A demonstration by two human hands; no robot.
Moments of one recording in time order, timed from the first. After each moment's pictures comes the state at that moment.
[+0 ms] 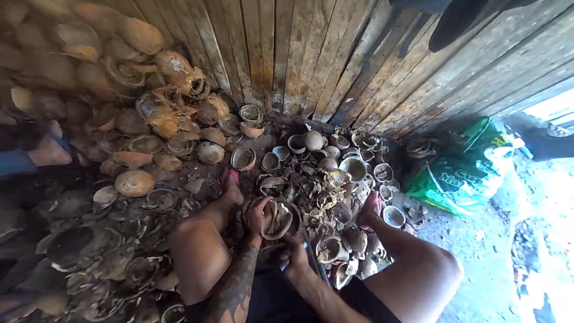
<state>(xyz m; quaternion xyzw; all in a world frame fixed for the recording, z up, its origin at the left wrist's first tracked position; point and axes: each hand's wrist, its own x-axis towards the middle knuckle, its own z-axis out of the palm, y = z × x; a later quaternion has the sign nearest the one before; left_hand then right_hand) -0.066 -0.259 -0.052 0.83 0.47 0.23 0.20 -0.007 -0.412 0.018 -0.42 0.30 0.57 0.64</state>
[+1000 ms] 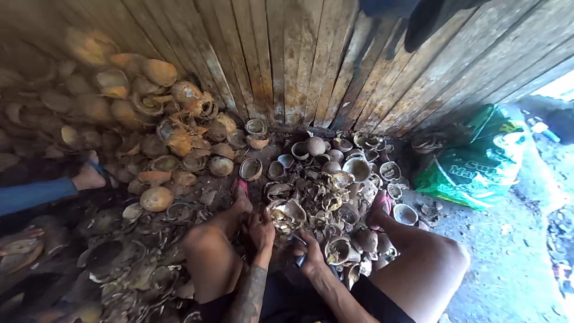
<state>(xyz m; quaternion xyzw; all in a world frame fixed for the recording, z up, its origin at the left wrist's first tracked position) -0.059 -0.289 0.020 0.66 0.66 0.20 0.29 0.020 -0.416 0.031 -0.26 0.28 0.60 0.70</state>
